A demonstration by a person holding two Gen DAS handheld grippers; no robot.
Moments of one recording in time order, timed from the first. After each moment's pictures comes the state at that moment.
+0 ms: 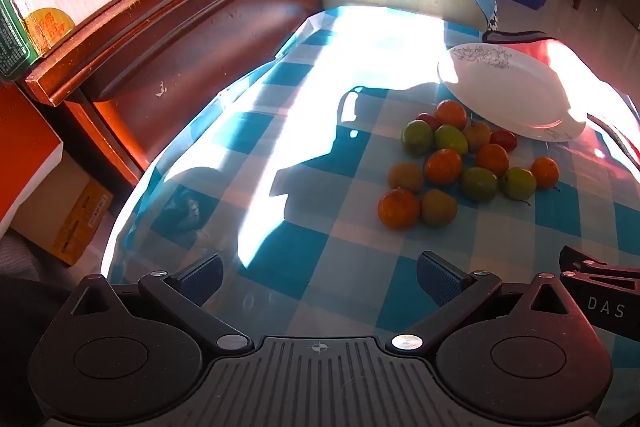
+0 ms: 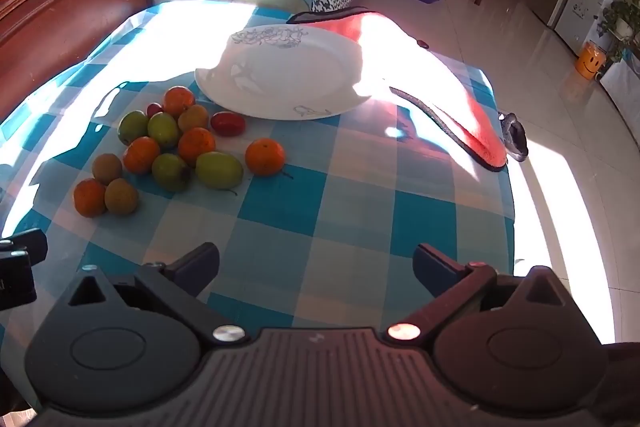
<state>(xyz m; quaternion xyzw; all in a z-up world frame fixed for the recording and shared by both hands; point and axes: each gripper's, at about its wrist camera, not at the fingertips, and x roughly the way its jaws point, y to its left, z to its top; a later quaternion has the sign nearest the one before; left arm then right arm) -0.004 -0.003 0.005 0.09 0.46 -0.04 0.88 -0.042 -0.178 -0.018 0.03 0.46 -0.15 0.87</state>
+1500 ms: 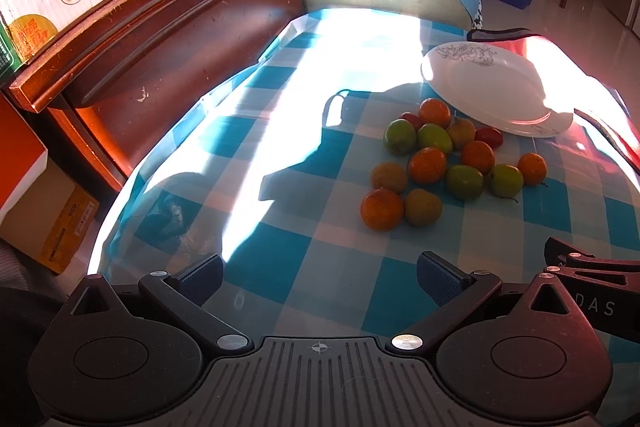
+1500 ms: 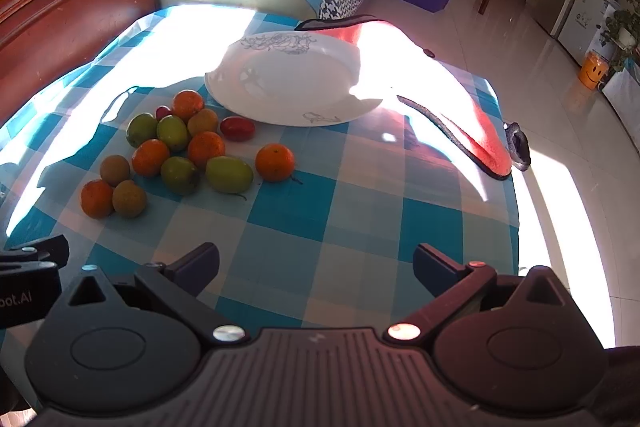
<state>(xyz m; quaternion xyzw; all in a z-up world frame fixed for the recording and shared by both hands) -0.004 -0.009 0.002 0.09 0.45 -0.06 0.88 -0.043 -0.173 -0.016 0.04 0.45 -0.15 0.88</state>
